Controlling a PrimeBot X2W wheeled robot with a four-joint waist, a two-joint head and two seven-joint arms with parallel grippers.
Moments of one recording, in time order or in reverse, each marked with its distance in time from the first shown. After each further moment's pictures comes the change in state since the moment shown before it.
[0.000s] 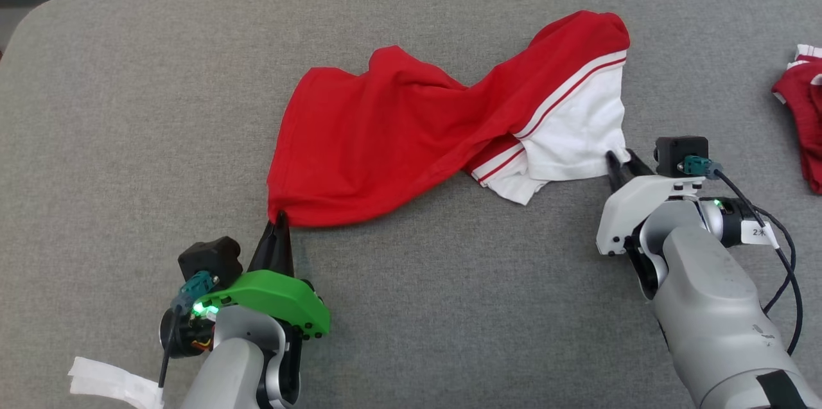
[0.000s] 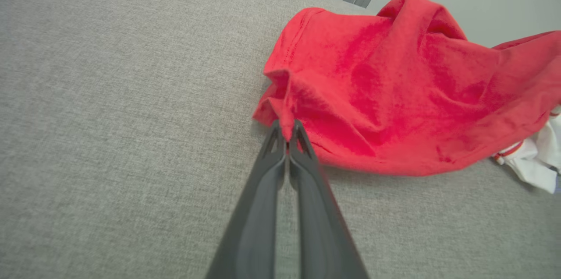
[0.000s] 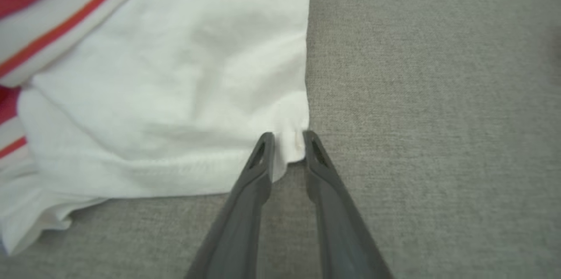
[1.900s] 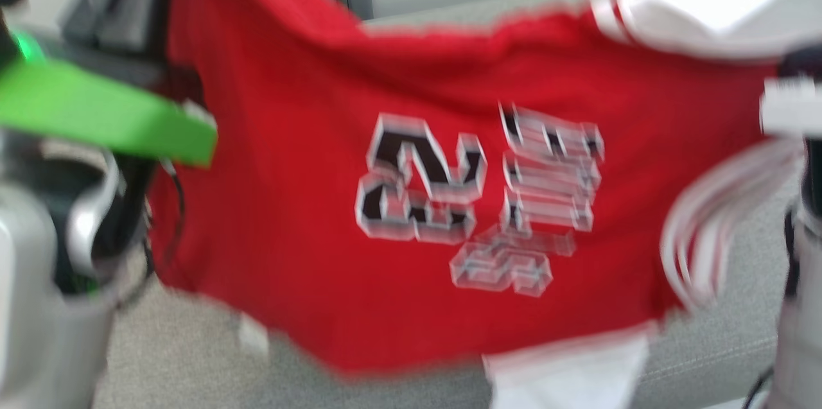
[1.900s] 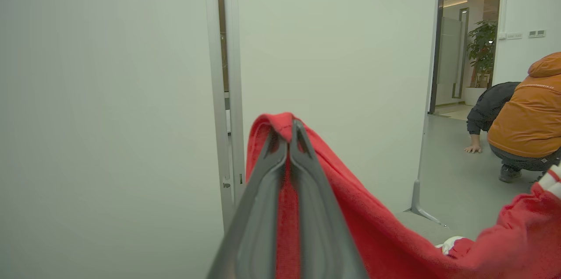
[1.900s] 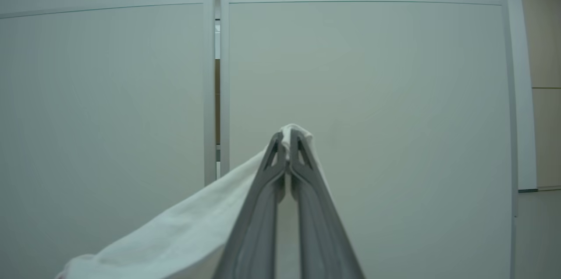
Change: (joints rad) left arm -0.385 0.304 0.045 -0.783 -0.033 -0.009 0.458; right arm 0.172 -0.054 -0.006 -1.439 0.274 -0.001 0.294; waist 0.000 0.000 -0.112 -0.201
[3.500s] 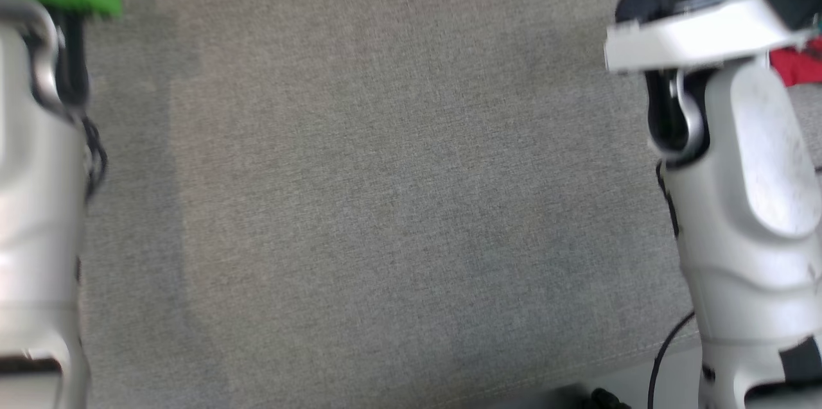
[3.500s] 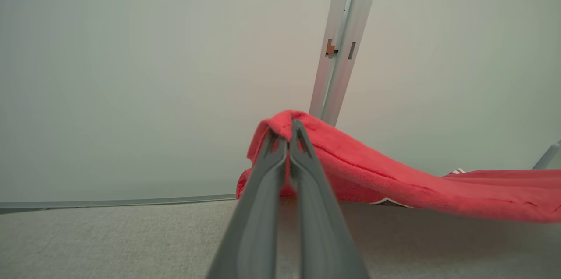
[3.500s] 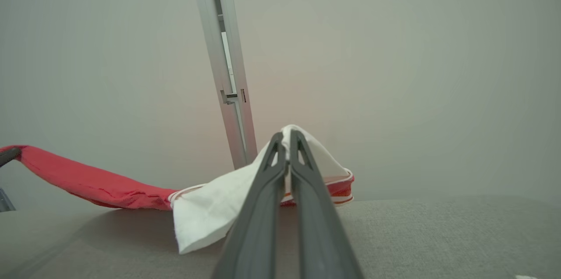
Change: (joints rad) left arm -0.416 -0.073 0.080 1.077 0.095 -0.221 -0.607; right arm -0.285 0.053 0.202 0.630 -0.004 0.000 -0.402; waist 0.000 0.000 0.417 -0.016
